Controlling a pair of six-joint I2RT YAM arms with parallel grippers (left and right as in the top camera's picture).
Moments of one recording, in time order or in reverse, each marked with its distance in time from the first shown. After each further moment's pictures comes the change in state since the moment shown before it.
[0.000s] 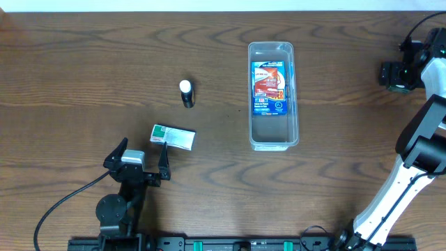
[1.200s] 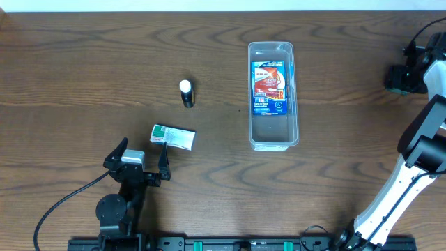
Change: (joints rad) left arm 0.000 0.000 0.000 0.000 0.000 0.000; right arm -0.024 0.020 0.000 -0.019 -0.007 0.081
